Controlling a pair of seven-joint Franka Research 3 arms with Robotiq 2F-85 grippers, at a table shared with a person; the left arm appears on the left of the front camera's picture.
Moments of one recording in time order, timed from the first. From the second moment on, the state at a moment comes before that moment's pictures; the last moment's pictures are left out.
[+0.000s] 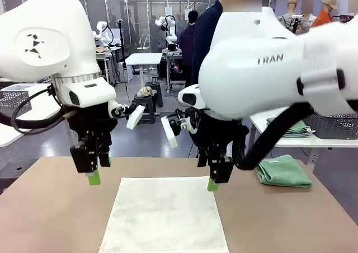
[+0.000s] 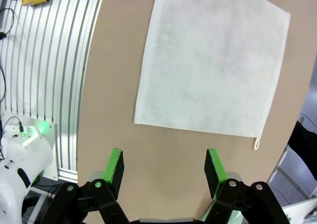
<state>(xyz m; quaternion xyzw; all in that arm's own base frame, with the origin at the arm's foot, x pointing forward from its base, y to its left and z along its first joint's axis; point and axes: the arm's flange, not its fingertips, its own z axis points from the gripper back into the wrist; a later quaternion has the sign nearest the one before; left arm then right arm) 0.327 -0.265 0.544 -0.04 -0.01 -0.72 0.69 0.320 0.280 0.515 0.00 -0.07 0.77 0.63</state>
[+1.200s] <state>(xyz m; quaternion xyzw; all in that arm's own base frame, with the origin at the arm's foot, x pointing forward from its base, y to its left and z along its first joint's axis) 0.277 -0.268 0.389 -0.01 0.00 -0.71 0.71 0.314 0.268 0.380 0.00 -0.01 0.67 0.74</state>
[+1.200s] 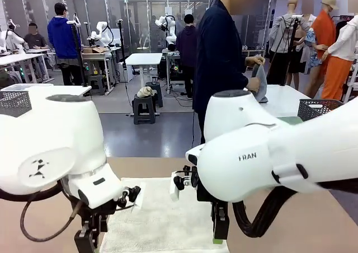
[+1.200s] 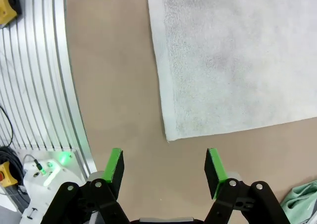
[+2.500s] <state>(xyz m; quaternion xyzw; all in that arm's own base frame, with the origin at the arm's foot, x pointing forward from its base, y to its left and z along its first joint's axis) 0.290 -0.284 0.319 0.01 0.00 -0.70 0.71 0.319 0.263 0.313 0.00 0.01 0.67 0.74</state>
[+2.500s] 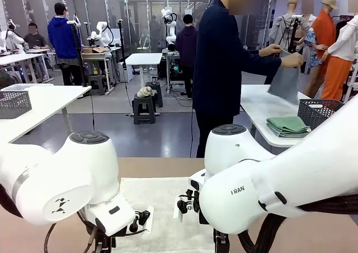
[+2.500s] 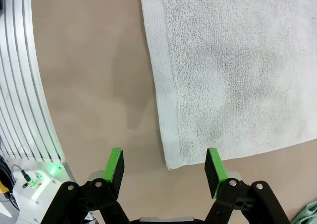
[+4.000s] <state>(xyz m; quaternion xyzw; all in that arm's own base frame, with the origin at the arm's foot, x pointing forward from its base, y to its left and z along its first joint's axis) 0.310 -0.272 0.304 0.01 -0.01 -0.69 0.73 0.332 0.261 0.294 -0.01 -0.01 0.69 0.73</state>
